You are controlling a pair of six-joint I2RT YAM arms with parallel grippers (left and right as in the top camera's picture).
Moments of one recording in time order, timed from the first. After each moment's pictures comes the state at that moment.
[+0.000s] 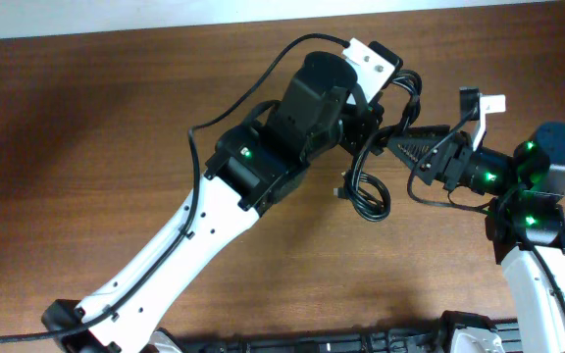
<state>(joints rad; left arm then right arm) -0.80 1.63 1.73 -0.58 0.02 0.00 -0.21 1.04 0.73 0.14 -1.29 0.67</state>
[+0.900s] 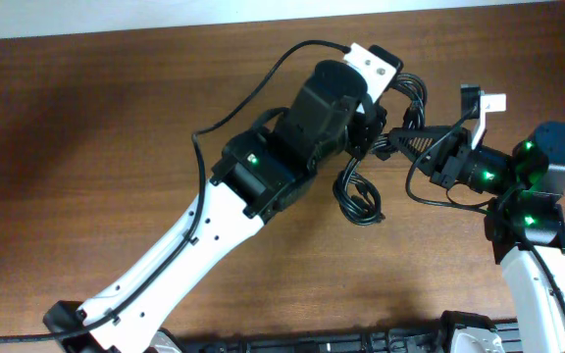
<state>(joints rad) -0.83 1.63 1.73 -0.60 -0.09 -0.08 -0.21 1.04 0.73 0.15 -1.25 0.65</state>
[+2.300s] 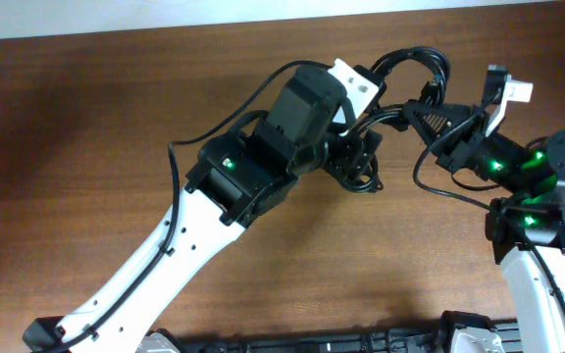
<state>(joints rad) -0.80 1.57 1.73 -0.80 0.09 -0.08 -0.21 1.04 0.73 0.44 -1.10 0.80</state>
